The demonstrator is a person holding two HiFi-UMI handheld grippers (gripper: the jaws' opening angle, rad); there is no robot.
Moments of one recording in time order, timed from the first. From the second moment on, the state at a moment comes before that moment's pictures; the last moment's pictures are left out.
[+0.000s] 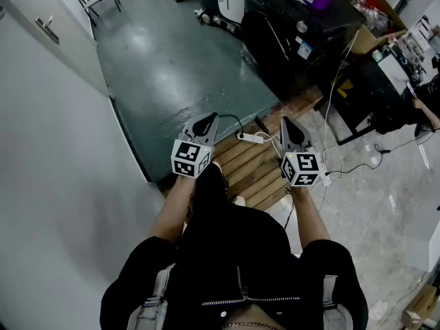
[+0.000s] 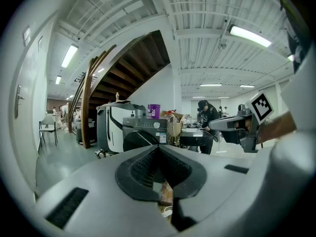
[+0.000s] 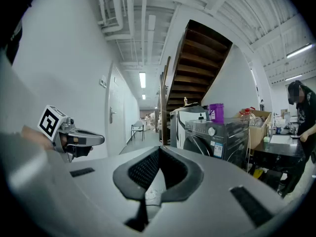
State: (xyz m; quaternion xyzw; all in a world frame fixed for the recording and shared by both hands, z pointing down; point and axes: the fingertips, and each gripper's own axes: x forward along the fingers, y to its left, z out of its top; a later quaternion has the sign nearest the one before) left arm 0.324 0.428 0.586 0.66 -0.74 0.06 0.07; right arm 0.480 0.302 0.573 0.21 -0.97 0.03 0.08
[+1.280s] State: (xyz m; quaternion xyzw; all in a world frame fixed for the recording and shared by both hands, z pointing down) left arm 0.232 0.357 0.583 0.68 -0.73 0.07 0.08; right arm 0.372 0.246 0.586 0.20 -0.97 0.05 0.10
